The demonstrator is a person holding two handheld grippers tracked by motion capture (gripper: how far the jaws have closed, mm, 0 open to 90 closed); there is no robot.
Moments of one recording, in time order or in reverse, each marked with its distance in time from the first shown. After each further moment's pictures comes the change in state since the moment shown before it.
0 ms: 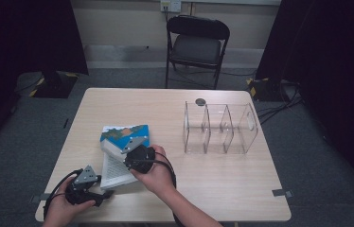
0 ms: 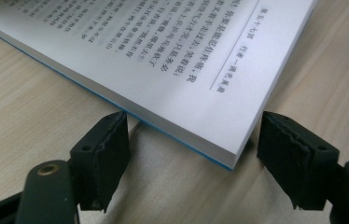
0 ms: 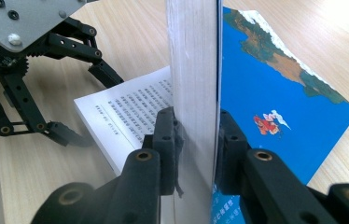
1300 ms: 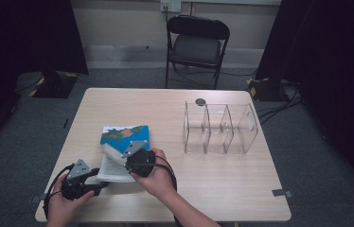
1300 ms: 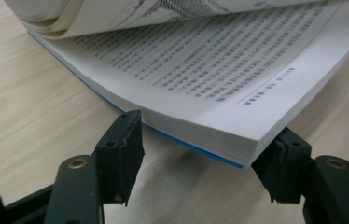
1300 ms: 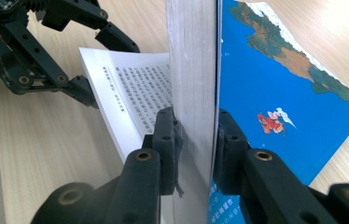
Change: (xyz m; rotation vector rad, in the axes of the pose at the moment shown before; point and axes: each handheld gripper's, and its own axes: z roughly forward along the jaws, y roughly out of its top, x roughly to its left) left arm 0.004 0.011 -0.014 -0.127 0.110 -0.101; right arm 0.006 -0.009 0.004 0.007 0.004 -0.013
